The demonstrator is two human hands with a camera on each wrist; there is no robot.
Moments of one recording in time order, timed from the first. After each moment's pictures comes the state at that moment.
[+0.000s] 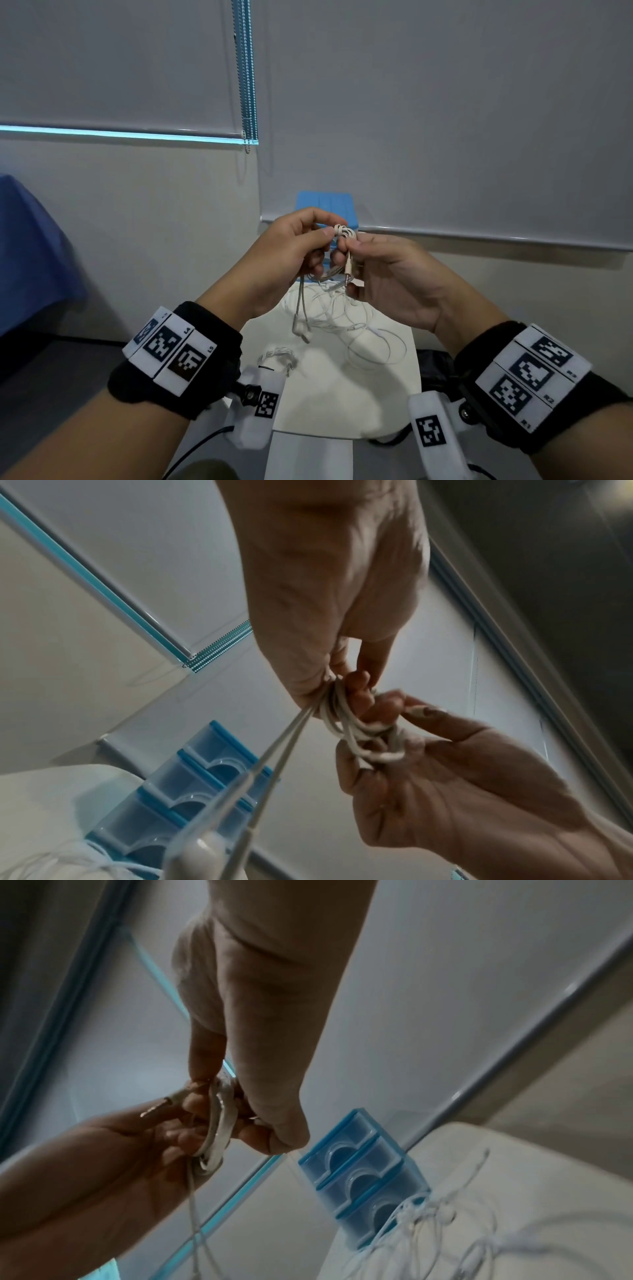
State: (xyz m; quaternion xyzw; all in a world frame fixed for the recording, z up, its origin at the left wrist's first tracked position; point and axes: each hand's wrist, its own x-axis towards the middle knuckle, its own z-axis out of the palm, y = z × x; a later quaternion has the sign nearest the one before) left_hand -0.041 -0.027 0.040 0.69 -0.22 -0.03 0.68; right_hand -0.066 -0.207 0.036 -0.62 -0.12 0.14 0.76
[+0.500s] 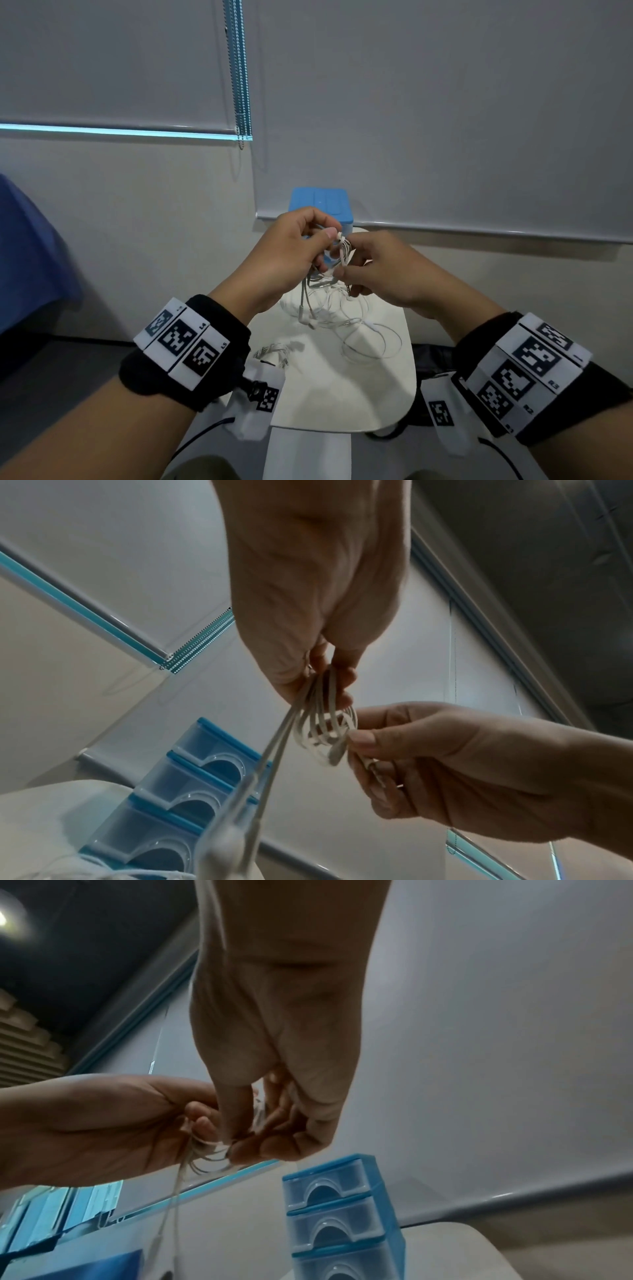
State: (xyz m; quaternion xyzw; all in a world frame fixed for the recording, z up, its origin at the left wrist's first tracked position) left_hand -0.033 -0.039 0.030 0.76 -0.20 0.03 0.62; right_hand -0.058 -0.214 0.030 -0.89 -0.13 -0.02 0.43
